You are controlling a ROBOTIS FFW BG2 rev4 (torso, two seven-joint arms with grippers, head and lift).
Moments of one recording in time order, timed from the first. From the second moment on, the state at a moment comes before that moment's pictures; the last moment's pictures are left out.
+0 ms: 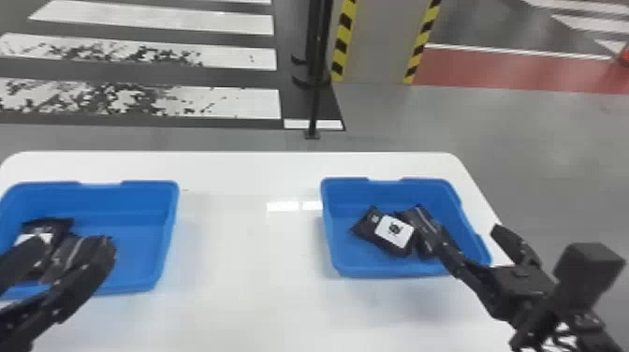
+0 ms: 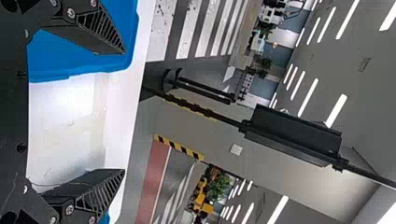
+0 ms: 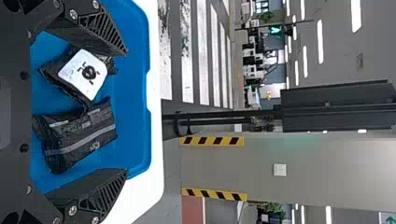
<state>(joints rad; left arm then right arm) 0.75 0.08 0.34 -2.48 0.56 0.43 -0.35 0.53 0.00 -0.30 -2.18 -0.14 0.28 0.30</state>
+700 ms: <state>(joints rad) 0.59 0.08 0.51 -2.45 0.37 0.73 -0.32 0.84 0.00 -0.16 -2.34 -0.28 0.10 0.22</state>
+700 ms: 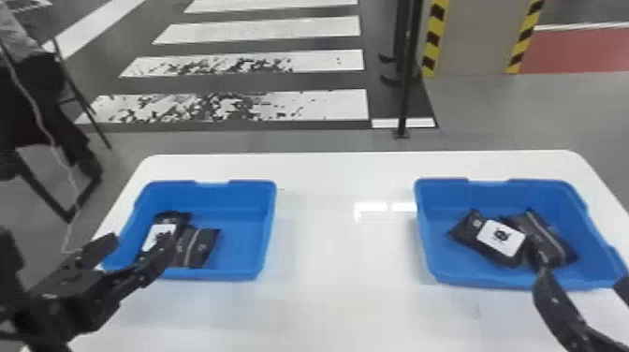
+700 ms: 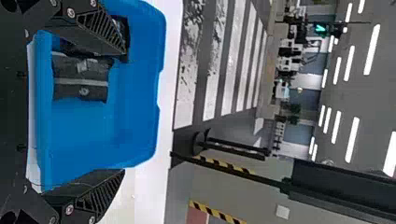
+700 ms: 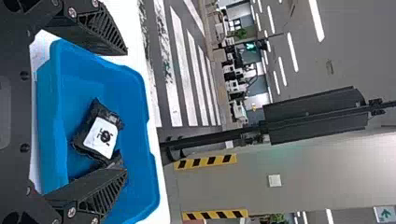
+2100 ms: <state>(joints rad) -0.08 0.24 0.32 -1.85 0.19 1.39 -0.31 0.82 0.00 -0.10 -2.31 -0.36 0.17 0.23</state>
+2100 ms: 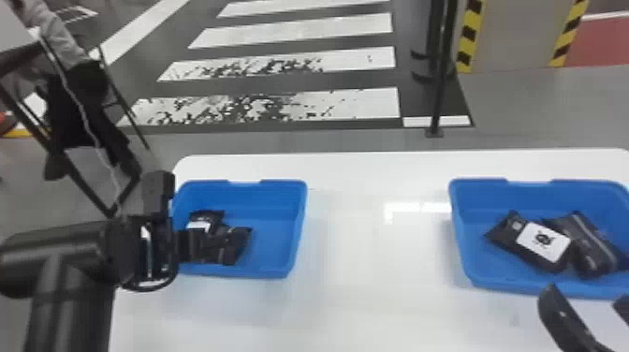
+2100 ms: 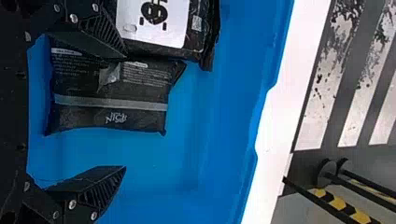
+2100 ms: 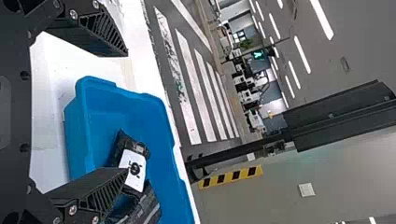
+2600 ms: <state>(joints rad) -0.17 0.24 0.31 -1.70 0.13 1.45 -0.32 0.82 0.00 -0.10 -2.29 -0.38 0.18 0.23</state>
